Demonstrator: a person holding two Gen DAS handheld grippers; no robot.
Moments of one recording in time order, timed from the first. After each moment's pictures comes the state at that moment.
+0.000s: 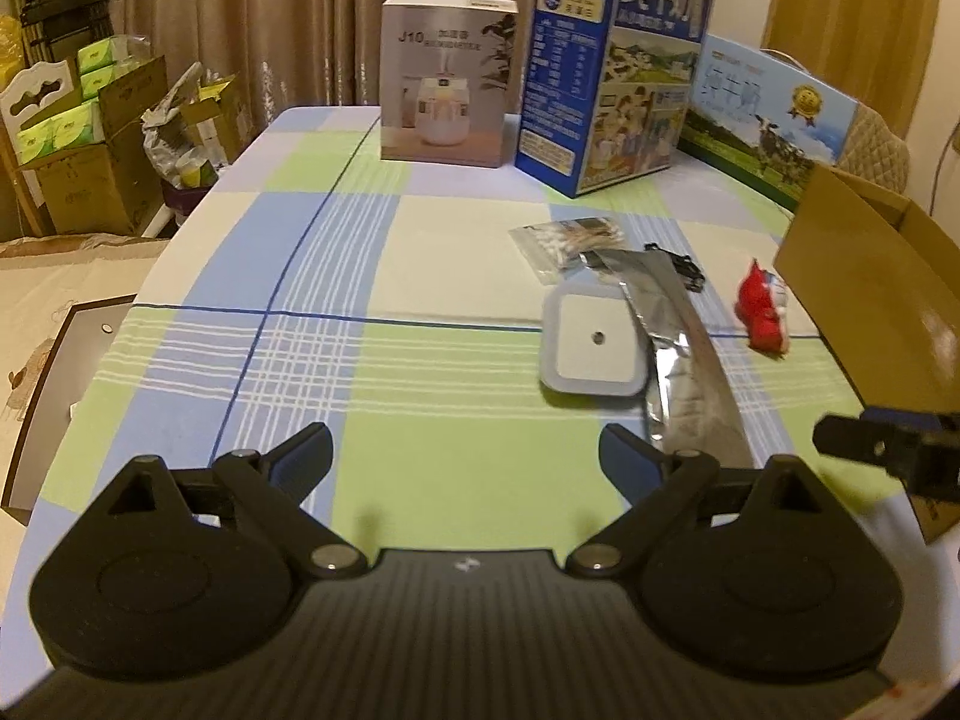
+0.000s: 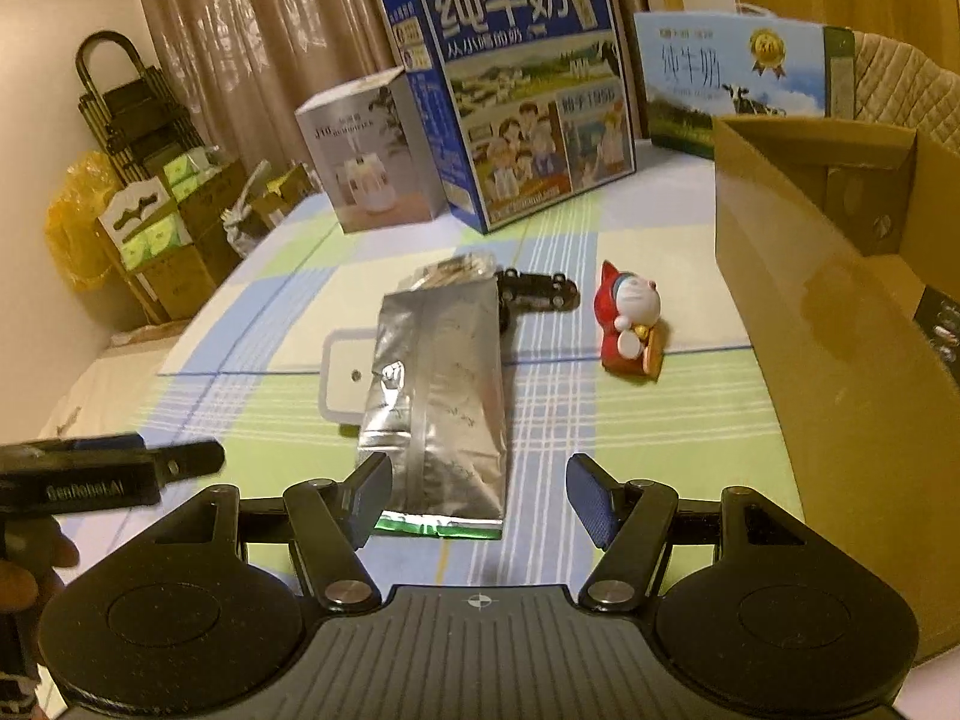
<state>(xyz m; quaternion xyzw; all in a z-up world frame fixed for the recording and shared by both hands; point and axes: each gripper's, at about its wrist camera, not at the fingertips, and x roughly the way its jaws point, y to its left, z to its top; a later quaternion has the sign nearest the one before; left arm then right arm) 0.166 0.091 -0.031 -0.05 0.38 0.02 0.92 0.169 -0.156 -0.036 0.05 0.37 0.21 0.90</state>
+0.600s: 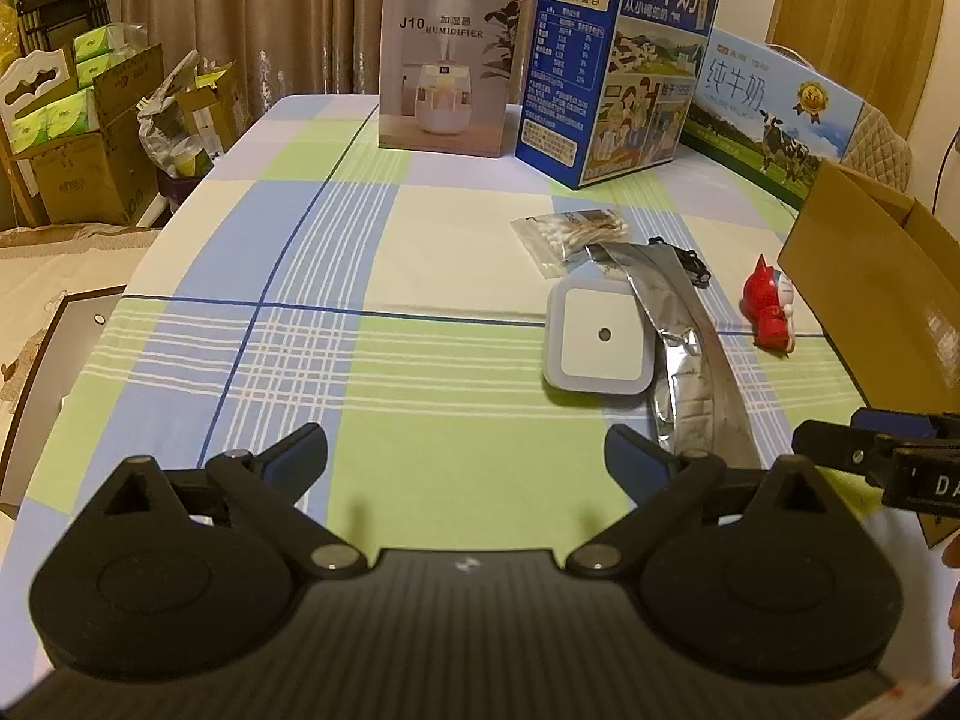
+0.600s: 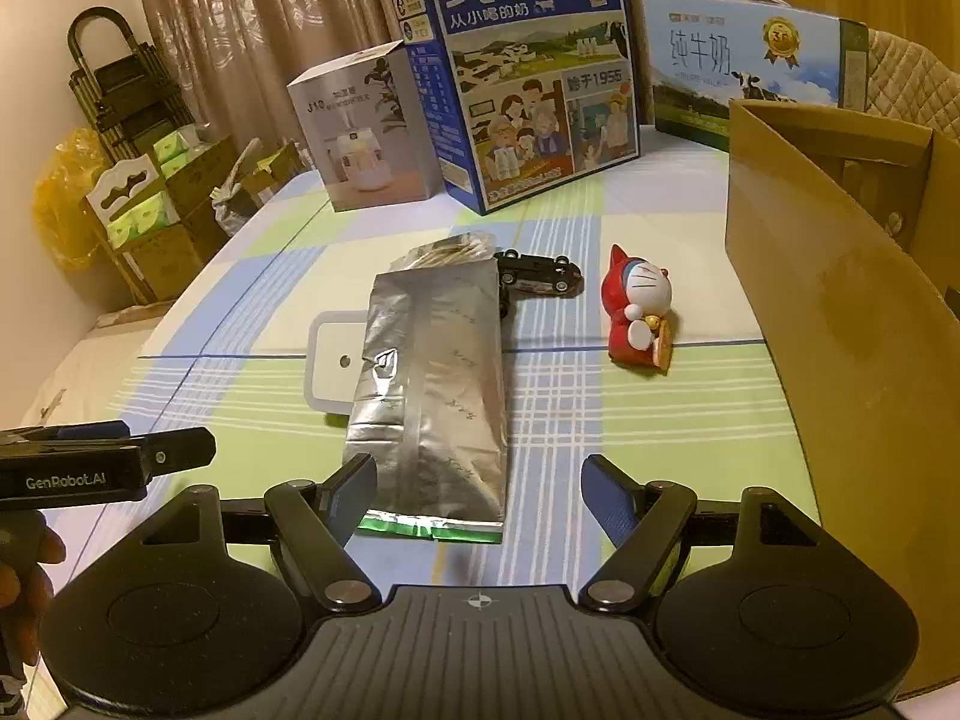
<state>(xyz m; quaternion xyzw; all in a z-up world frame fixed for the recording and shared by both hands) 0.173 0.092 -0.037 -0.05 0.39 0.01 0.92 0.180 -0.143 -0.046 0.04 0.39 0.20 0.90</state>
